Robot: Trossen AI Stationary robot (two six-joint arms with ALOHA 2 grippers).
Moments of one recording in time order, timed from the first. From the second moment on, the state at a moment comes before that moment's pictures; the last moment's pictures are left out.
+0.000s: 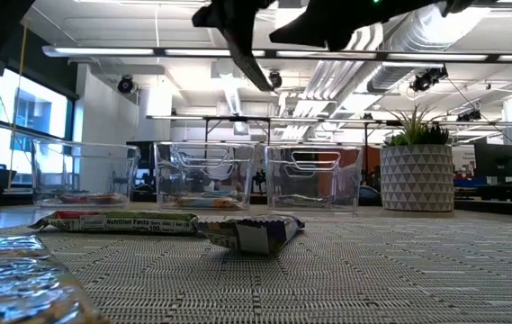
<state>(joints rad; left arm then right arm) 0.05 2.02 2.32 -1.57 -0.22 -0.57 0.14 1.42 0.81 0.47 0.51 -0.53</state>
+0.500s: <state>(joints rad) 0.05 1.63 2.26 -1.57 -0.53 -0.61 0.27 1.23 0.81 0.11 0.92 -0.47</state>
